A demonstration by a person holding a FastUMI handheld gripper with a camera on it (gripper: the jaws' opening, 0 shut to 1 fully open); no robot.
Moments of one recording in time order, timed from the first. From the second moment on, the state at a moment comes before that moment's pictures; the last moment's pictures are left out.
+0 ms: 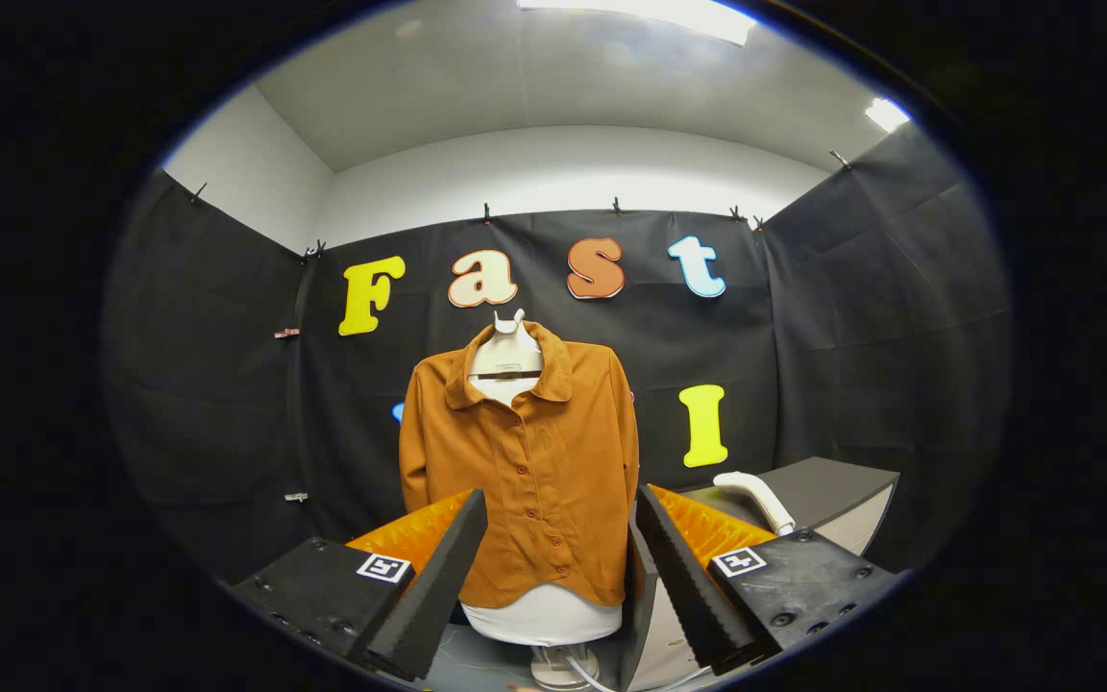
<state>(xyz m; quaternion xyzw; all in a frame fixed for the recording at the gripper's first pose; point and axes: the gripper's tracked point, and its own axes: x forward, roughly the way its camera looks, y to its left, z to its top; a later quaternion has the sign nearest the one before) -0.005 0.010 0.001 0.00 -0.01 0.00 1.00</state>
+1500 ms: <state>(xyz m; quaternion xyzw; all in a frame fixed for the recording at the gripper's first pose) 0.125 -0.132 -0.035 -0.01 0.04 -0.14 0.99</state>
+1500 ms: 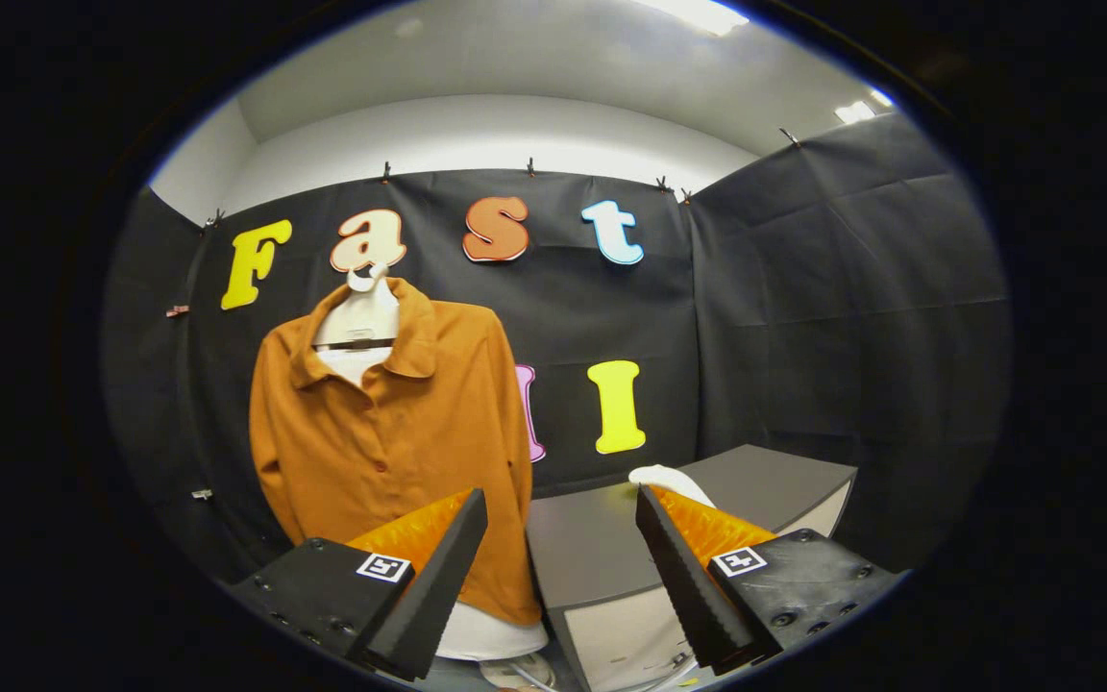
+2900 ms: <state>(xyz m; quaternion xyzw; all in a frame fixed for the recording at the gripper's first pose) 0.295 -0.353 -0.184 0.06 0.25 -0.14 0.96</state>
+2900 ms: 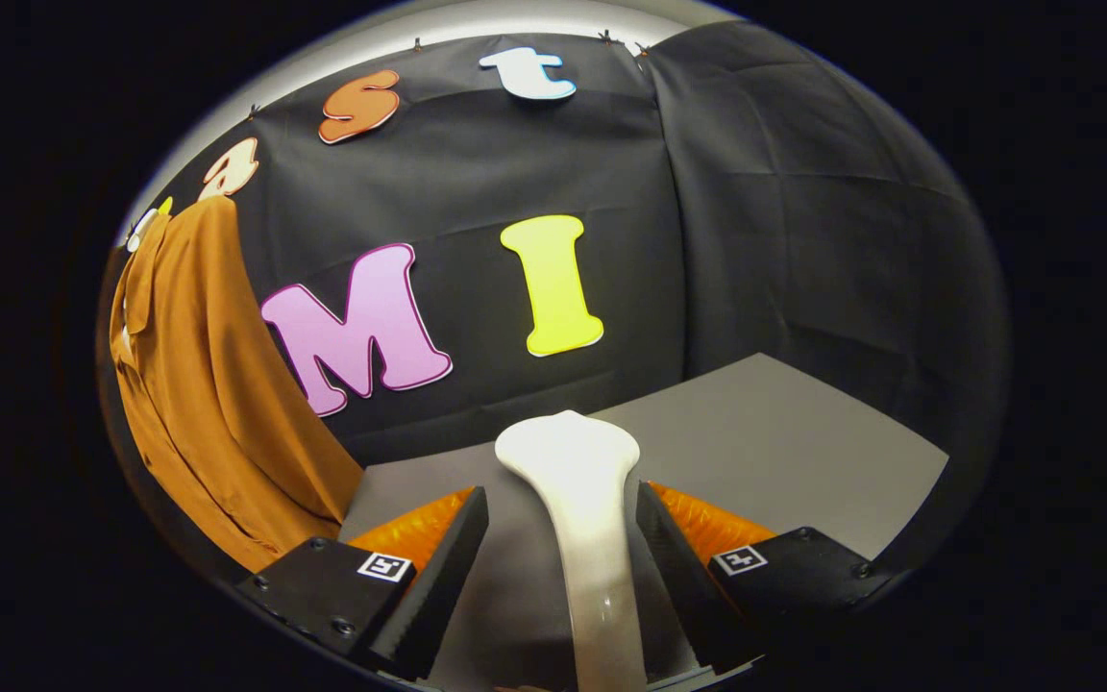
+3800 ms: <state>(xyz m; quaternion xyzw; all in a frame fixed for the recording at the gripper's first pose) 0.295 -0.350 -0.229 0.03 0.35 -0.14 0.92</state>
